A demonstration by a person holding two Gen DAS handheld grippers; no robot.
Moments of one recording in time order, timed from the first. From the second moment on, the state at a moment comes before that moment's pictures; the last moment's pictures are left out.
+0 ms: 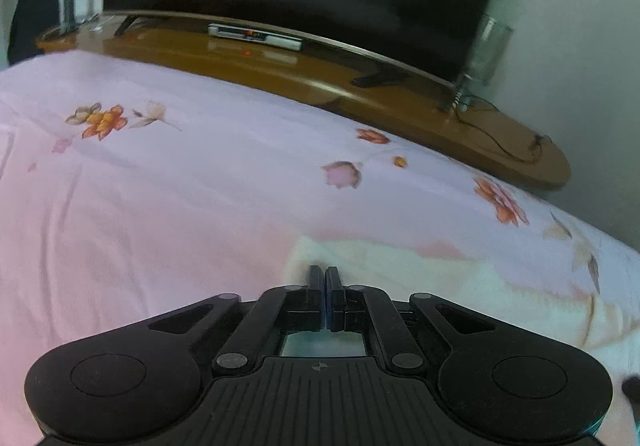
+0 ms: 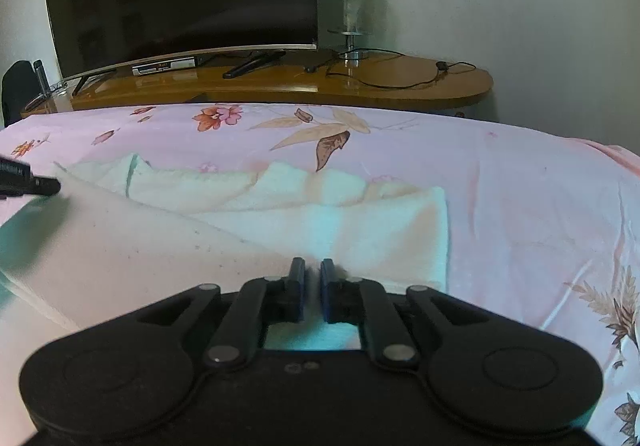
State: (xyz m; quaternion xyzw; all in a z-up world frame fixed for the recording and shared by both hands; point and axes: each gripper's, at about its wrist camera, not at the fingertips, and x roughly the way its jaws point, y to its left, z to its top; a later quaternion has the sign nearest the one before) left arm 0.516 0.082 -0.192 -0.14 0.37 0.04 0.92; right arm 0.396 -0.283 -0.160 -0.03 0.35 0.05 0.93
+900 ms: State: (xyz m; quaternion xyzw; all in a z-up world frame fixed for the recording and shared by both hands) left arm 0.399 0.062 -0.181 -0.06 0.37 0.01 0.93; right arm 0.349 -0.316 -0.131 0.04 0.35 -0.04 0.94
